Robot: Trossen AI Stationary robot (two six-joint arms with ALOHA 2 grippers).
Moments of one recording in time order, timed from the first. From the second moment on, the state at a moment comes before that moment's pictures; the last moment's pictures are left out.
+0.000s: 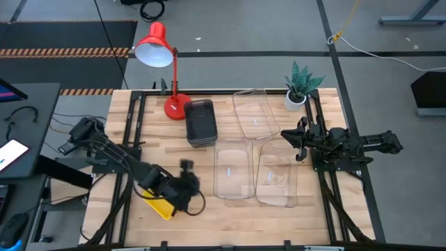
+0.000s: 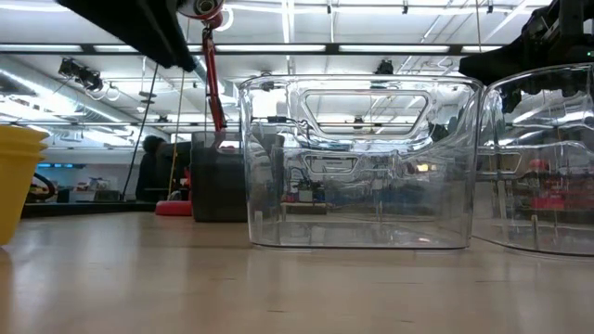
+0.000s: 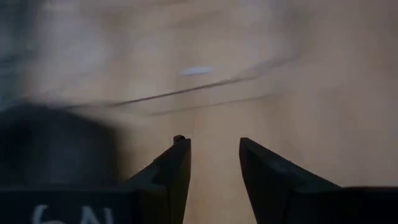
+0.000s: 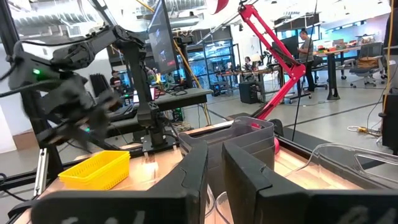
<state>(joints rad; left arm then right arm) -0.59 1.53 1.15 -0.69 -0.55 -0.25 0.08 0.01 0.01 0.19 0.32 0.11</state>
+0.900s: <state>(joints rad) -0.50 1.75 1.24 -0.46 -0.18 -0.38 0.08 0.01 0.01 0.19 0.32 0.11</state>
